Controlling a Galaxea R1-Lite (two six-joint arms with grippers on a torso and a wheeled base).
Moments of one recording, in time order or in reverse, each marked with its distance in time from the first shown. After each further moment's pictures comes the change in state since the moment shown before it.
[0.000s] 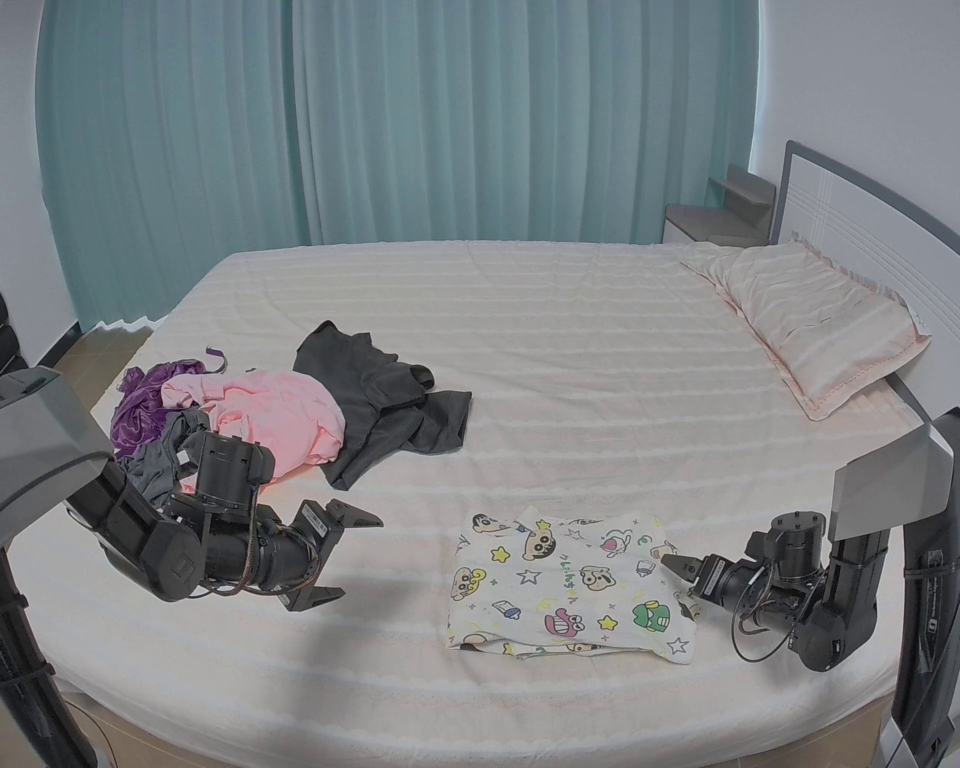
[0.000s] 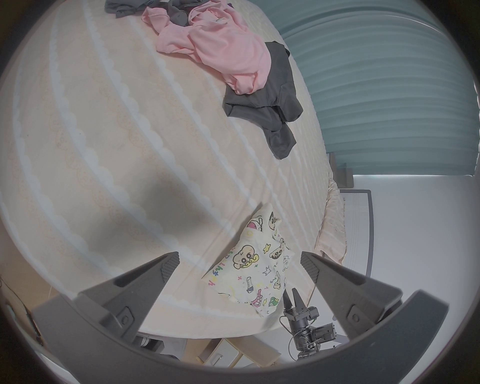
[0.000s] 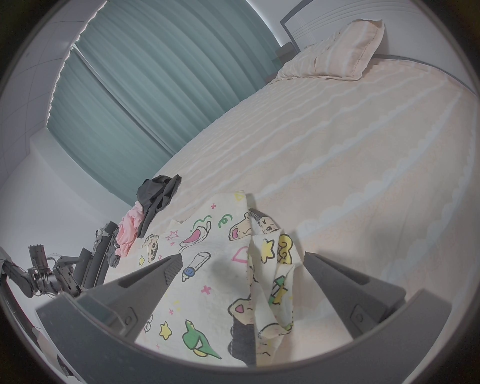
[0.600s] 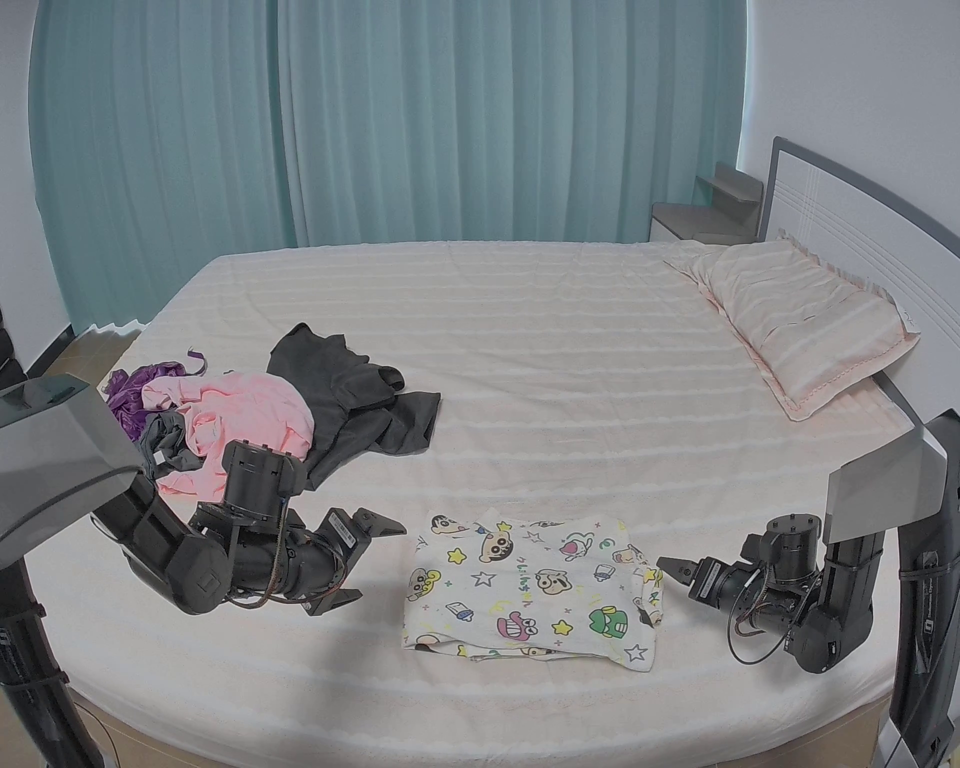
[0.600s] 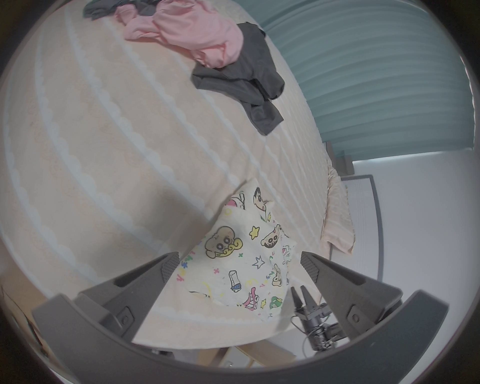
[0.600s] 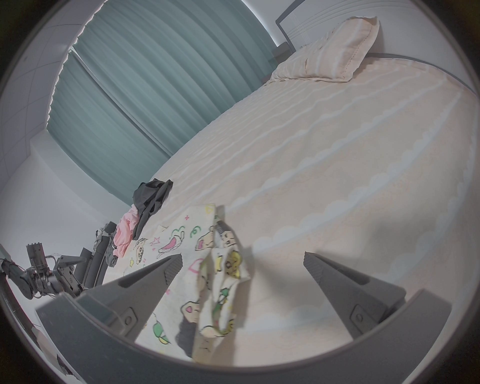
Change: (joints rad) left arm -0.073 0.043 -0.013 -0.044 0.076 0.027; right arm 0.007 0.018 -0.007 -0.007 0.005 0.000
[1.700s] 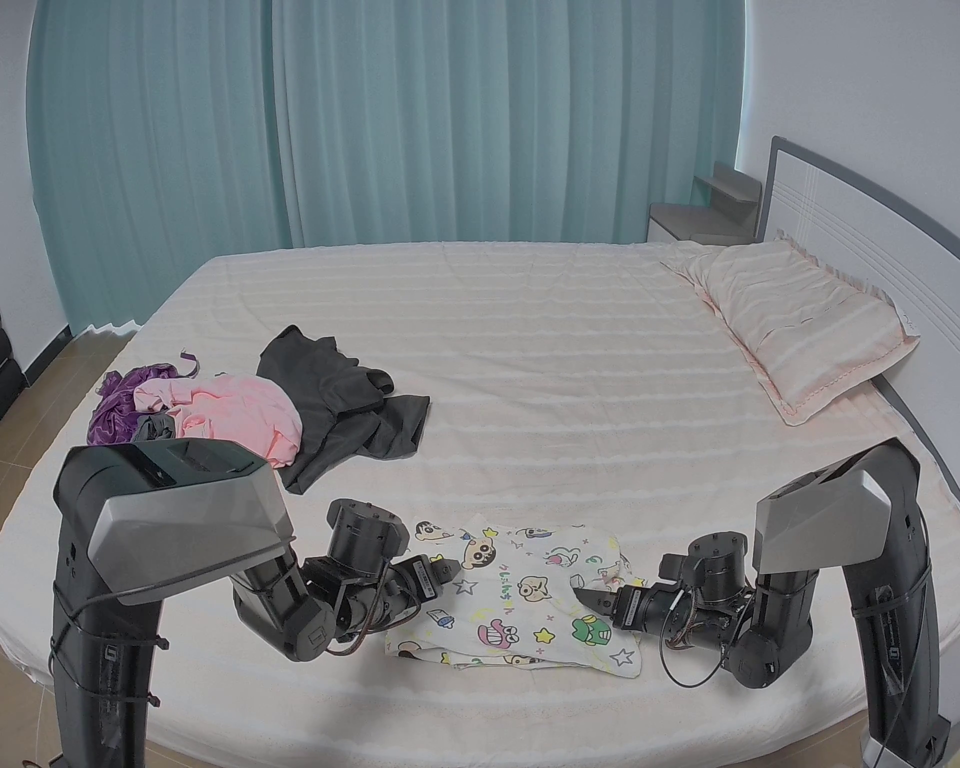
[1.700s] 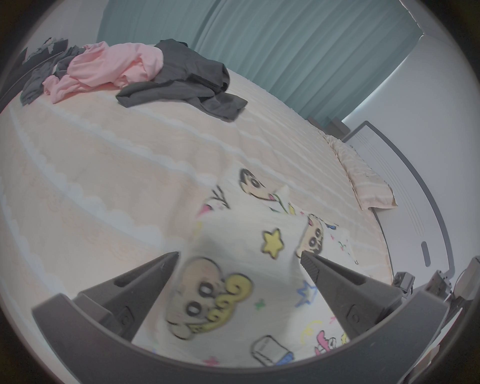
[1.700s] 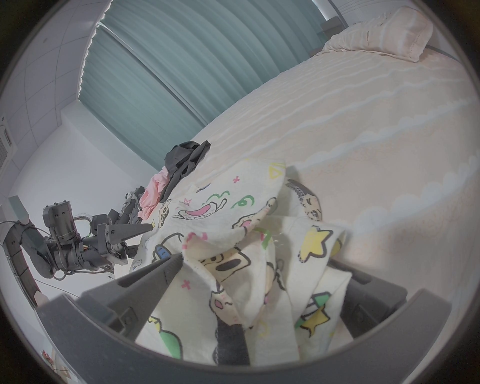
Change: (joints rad) left arm -0.169 0.337 -0.118 -0.257 0.337 0.385; right arm 0.198 0.131 -0.199 0.057 0.101 -0.038
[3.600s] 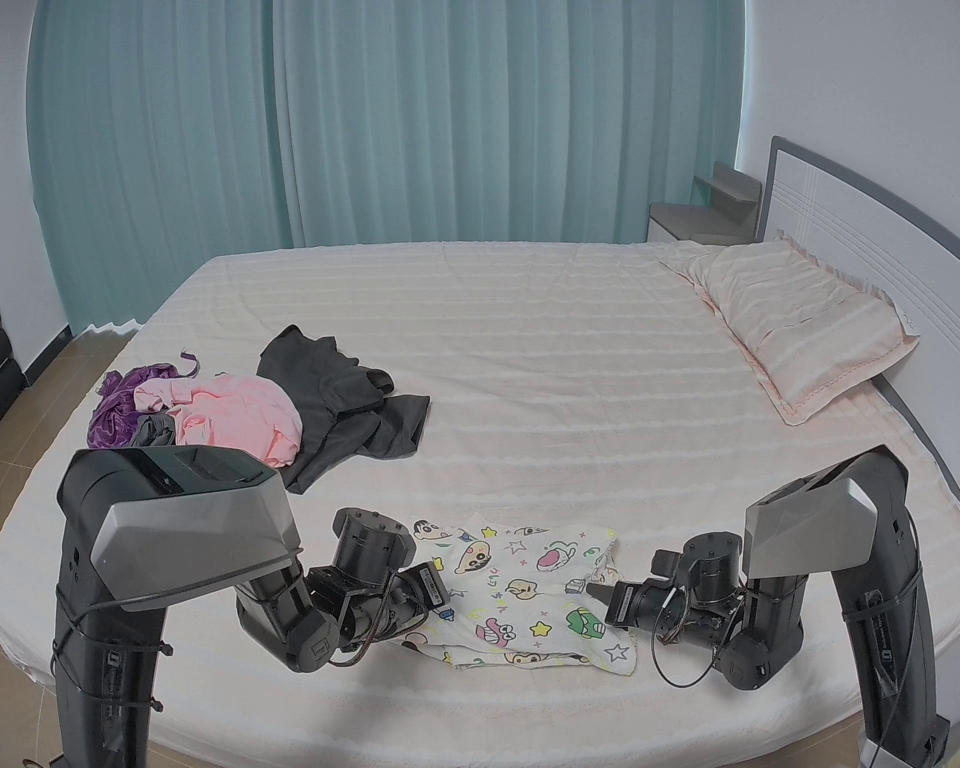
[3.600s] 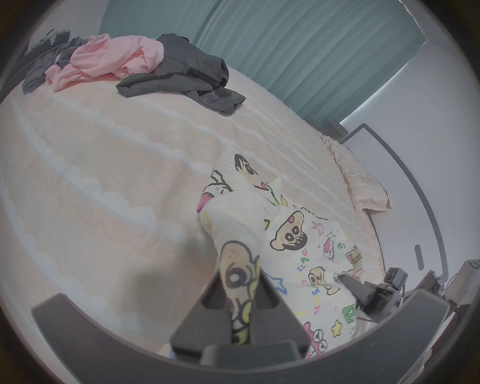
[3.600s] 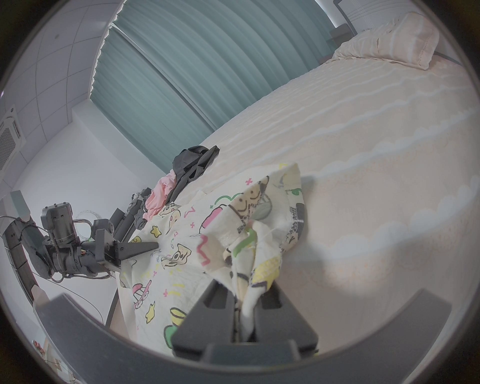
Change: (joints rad) left arm -0.025 0.003 0.028 -0.039 -0.005 -0.043; right arm 0.007 0.038 -0.036 -0.071 0.004 -0.021
